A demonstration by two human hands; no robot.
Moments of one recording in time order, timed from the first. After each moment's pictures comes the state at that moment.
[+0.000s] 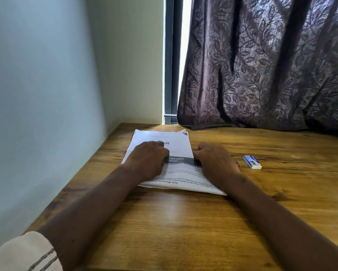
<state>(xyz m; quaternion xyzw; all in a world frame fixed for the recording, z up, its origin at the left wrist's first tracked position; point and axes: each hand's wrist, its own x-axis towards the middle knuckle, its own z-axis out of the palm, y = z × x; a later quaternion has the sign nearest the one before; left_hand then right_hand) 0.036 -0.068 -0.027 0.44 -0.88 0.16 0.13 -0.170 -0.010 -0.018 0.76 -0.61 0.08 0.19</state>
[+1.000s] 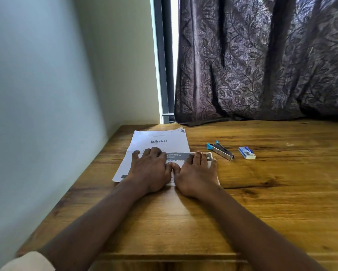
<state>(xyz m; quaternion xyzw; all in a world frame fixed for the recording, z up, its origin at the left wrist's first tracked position) 0.019 -0.033 -0.044 0.56 -0.82 0.08 0.07 -0.112 0.017 -0.043 0.63 -0.77 0.06 -0.07</state>
